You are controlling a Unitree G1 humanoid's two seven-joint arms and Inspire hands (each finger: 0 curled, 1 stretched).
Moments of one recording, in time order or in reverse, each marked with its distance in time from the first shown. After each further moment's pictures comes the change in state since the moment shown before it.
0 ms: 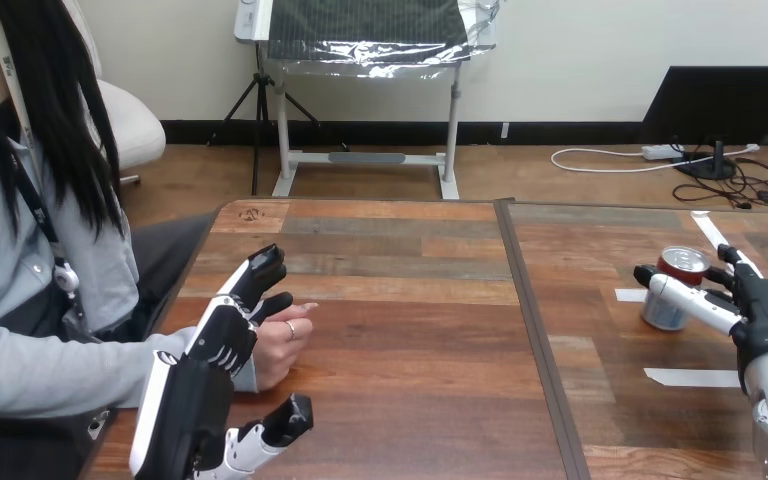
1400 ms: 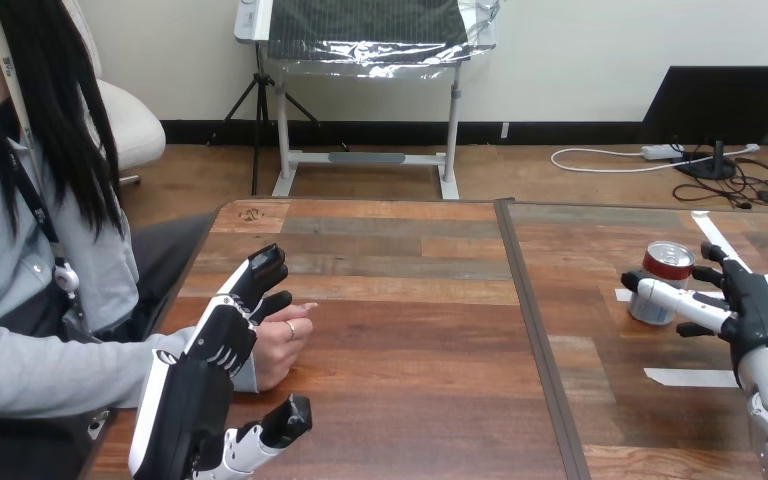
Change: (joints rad) left arm 0.000 0.002 0.003 -0.003 -0.012 0.001 -0.018; right arm -0.020 0.000 0.025 0.002 -0.036 0.025 0.004
